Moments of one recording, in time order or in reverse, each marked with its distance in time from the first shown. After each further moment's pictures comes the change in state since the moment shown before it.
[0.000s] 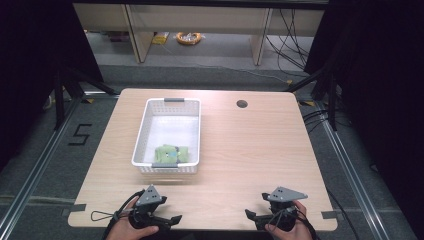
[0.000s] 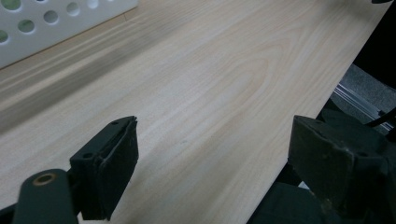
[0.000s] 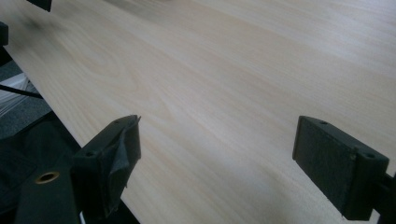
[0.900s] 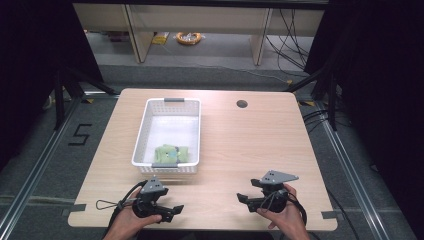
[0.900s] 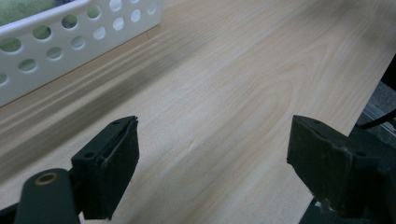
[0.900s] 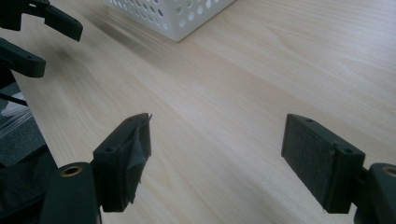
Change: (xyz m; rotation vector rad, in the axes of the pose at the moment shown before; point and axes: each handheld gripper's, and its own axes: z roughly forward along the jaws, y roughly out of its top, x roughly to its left) left arm 0.016 0.020 0.009 0.030 0.022 0.002; right arm -0.008 0.040 0.020 -0.038 0.071 -0.006
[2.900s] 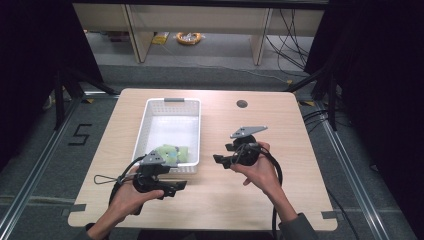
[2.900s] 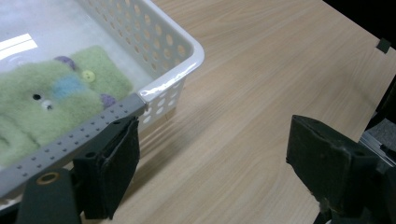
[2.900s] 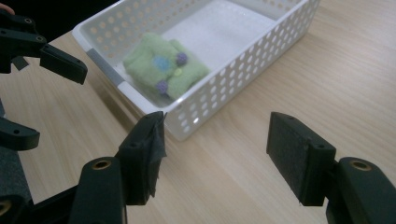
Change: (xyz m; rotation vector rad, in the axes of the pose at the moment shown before) left arm 0.009 0.067 -0.019 -0.048 0.011 -0.032; right arm 0.007 0.128 0.038 0.039 0.021 -0.055
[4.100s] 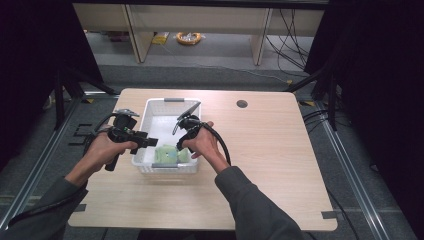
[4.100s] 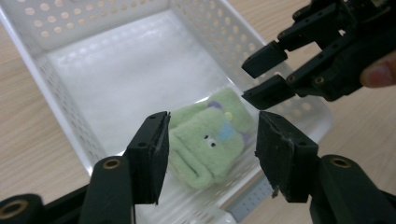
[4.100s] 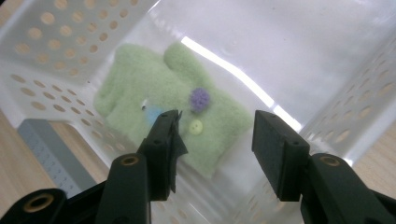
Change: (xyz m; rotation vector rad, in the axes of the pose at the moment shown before) left arm 0.102 0.073 -0.042 0.091 0.105 -0.075; right arm 0.023 0.093 0.145 0.385 -0.038 0.099
